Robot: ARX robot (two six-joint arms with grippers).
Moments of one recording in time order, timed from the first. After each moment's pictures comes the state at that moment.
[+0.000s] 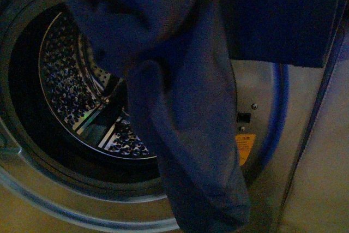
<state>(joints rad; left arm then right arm) 0.30 0.26 0.07 0.22 0.47 -0.32 0.63 1.75 2.25 -0.18 -0.11 -0.12</state>
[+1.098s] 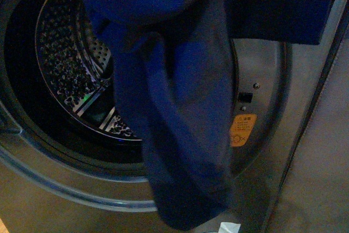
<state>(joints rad) -0.01 1.37 0.93 1.07 0.99 -0.74 0.63 1.75 2.25 -0.18 -0.11 -0.12</state>
